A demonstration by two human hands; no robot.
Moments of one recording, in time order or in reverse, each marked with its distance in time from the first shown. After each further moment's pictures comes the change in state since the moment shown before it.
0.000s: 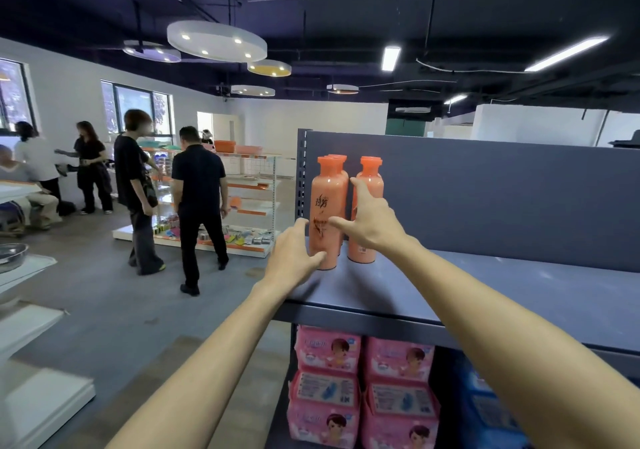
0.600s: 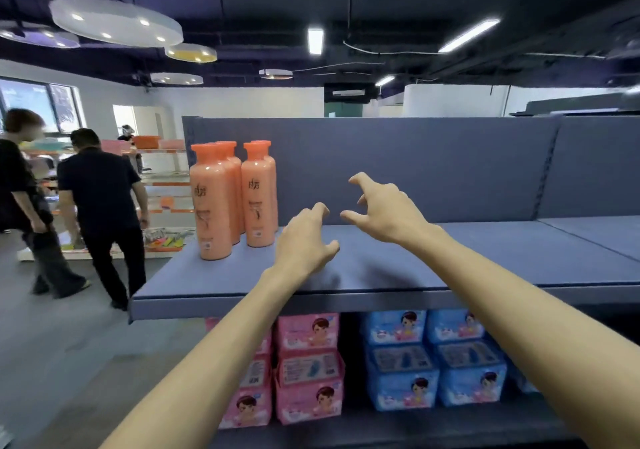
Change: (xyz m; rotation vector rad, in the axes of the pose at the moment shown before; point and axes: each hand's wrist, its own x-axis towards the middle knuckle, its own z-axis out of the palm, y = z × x) left_hand -0.041 0.179 0.094 0.068 -0.159 0.244; right_hand -0.089 0.117 -0.157 -0.327 -0.033 0.118
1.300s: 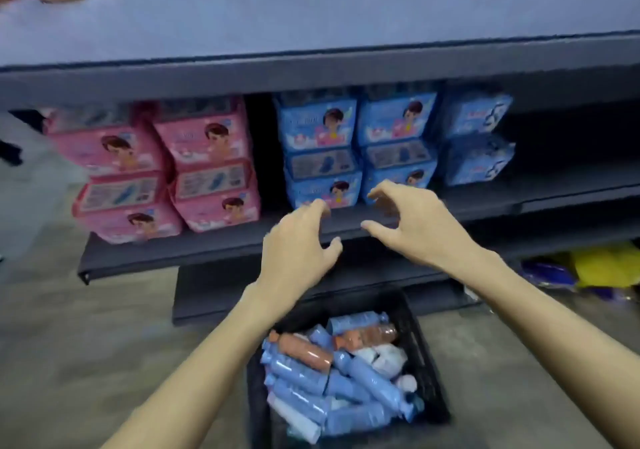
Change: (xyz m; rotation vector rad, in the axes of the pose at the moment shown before) left_hand -0.206 0.059 0.217 -0.042 -0.391 -0.086; right_hand -0.256 0.202 0.121 0.135 -0.383 0.158
